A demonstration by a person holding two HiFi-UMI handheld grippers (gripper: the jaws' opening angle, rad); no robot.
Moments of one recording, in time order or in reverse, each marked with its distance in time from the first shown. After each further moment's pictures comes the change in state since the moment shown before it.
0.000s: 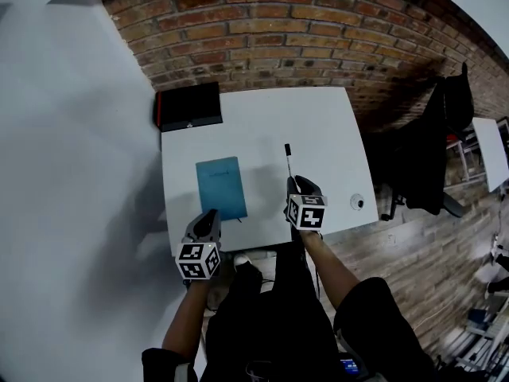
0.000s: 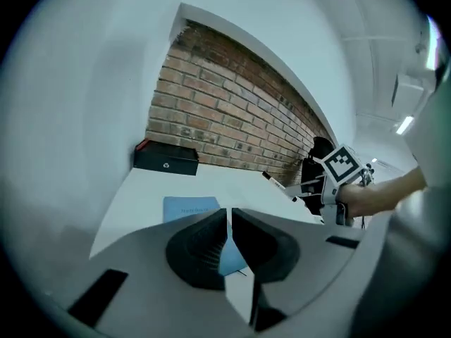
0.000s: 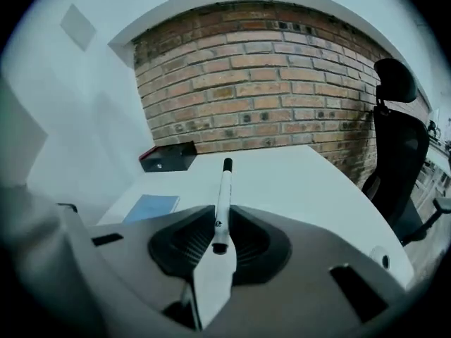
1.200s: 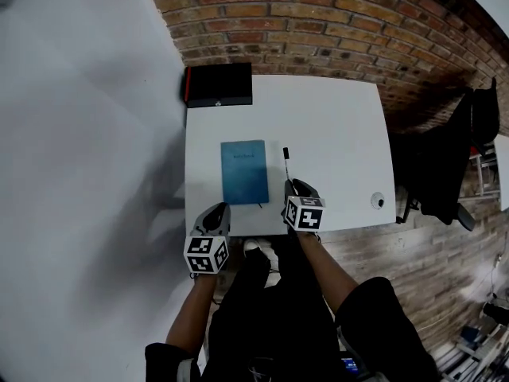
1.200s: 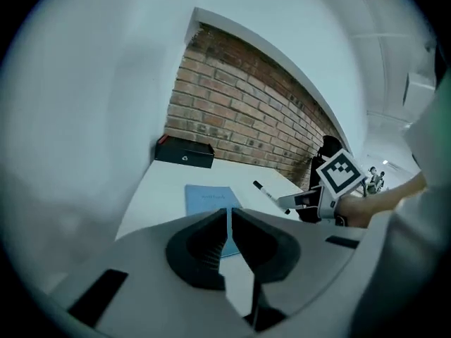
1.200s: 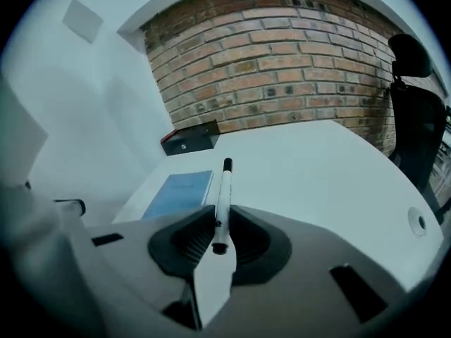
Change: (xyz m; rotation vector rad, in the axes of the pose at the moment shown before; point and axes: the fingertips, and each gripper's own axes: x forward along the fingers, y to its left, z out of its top) left arm -0.035 0.028 -0.023 -0.040 0.019 0.075; right arm 0.020 0.082 -0.056 0.028 0.101 0.122
